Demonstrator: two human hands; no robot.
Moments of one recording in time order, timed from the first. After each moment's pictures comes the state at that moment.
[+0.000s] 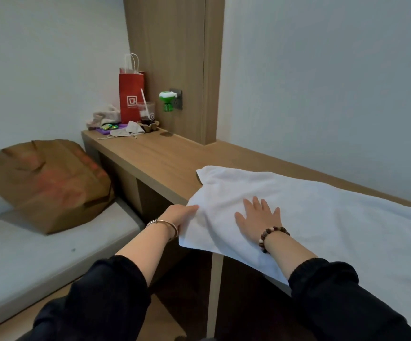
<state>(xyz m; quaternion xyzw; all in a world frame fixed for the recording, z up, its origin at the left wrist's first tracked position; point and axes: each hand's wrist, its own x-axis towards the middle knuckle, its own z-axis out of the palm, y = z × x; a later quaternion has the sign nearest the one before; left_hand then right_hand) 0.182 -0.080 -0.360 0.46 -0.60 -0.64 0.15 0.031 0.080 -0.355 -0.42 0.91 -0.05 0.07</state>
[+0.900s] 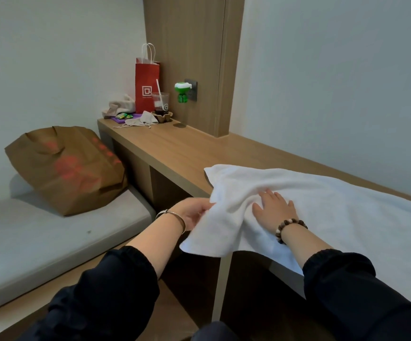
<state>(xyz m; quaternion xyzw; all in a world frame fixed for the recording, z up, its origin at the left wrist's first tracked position) 0.201 -0.058 -0.350 0.34 -0.45 -0.82 0.05 0.031 0.088 -0.351 -0.43 0.90 -0.10 0.04</state>
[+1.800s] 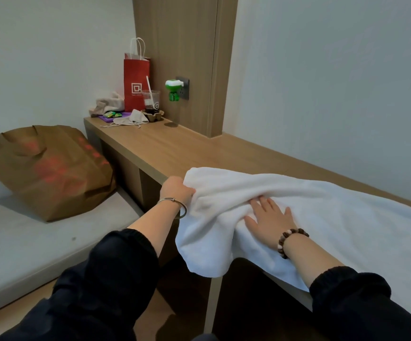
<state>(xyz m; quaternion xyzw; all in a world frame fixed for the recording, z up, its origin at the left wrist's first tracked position) 0.158 -0.116 -0.345 0.51 -0.78 -0.29 0.20 0.023 0.089 -0.355 -0.47 0.88 -0.01 0.05</state>
